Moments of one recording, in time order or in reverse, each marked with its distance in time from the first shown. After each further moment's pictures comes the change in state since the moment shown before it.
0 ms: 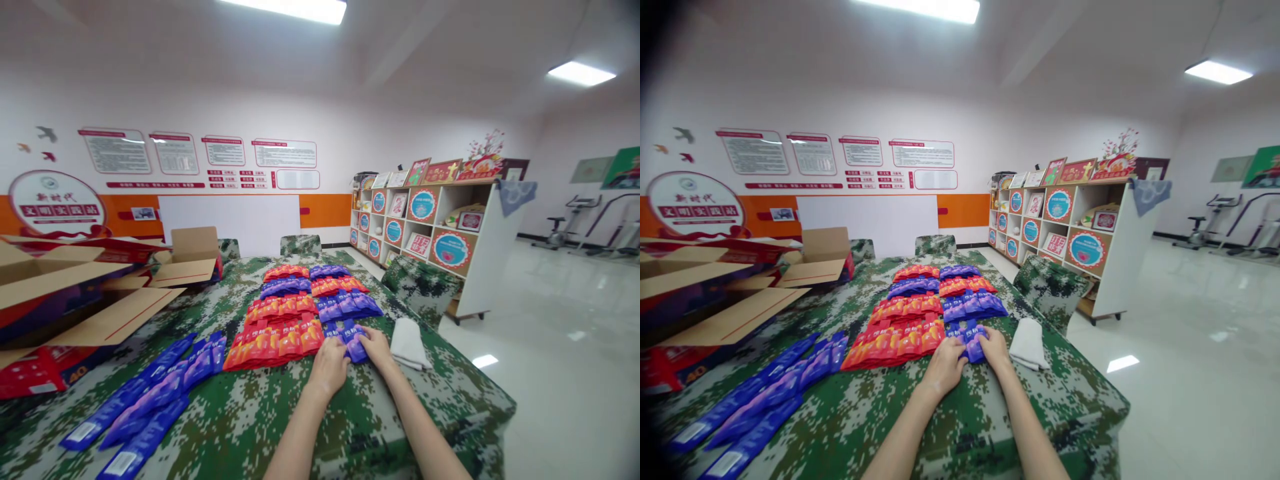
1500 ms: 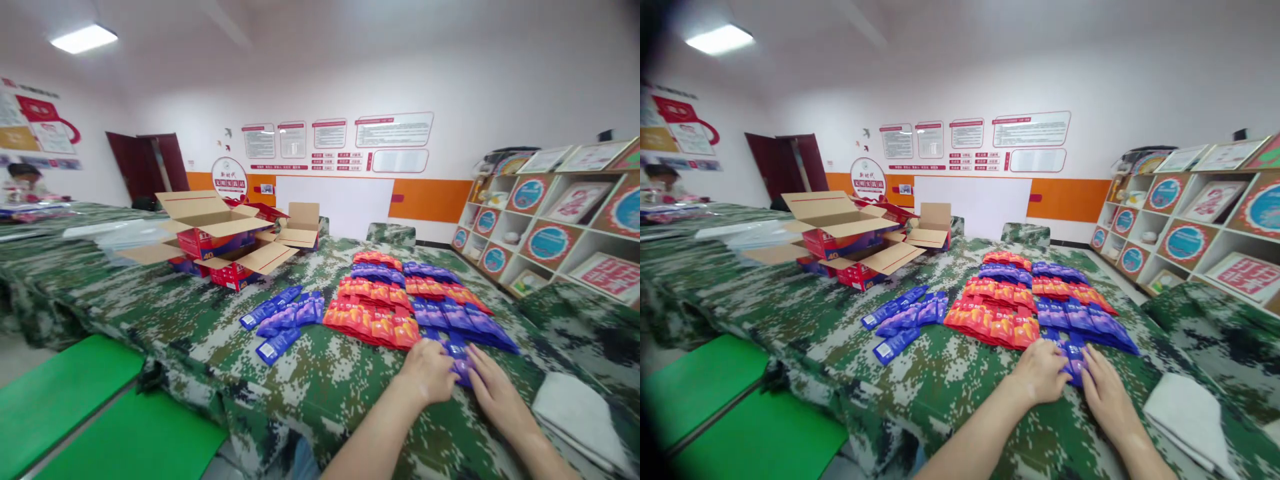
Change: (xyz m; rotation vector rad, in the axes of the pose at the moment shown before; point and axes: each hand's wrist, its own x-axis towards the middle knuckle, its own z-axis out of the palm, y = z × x) left_hand -0.006 -0.014 -0.015 0.124 0.137 0.097; right_hand -0.009 0.019 0.017 -0.357 0.023 -0.698
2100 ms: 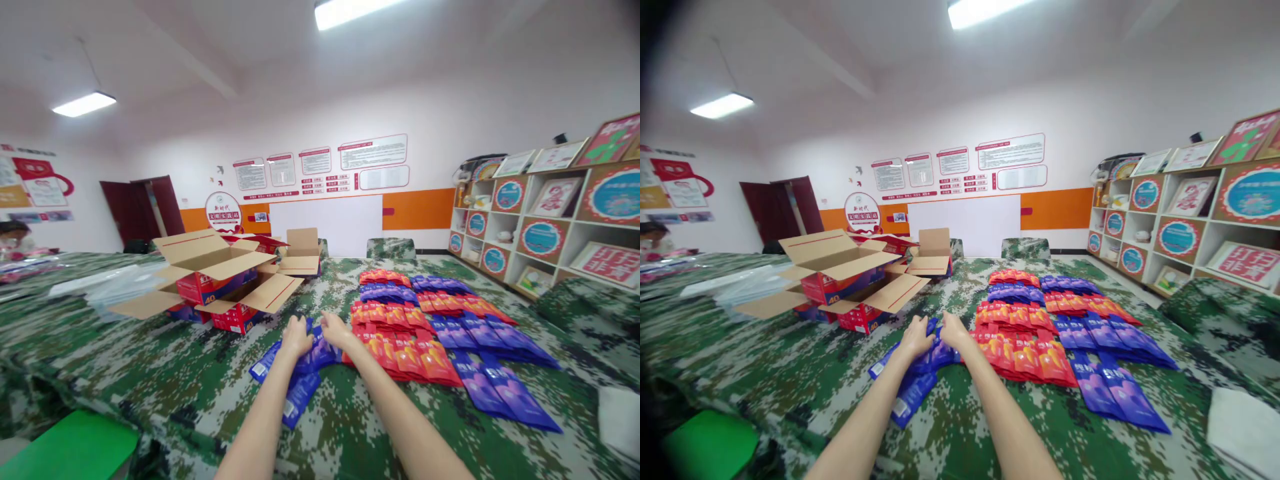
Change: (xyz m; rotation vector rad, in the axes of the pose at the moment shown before) left_hand -0.107 -0.249 -0.216 0.435 -0.210 -0.909; right_hand 0.219 -0.329 0.147 0.477 -0.475 0.075
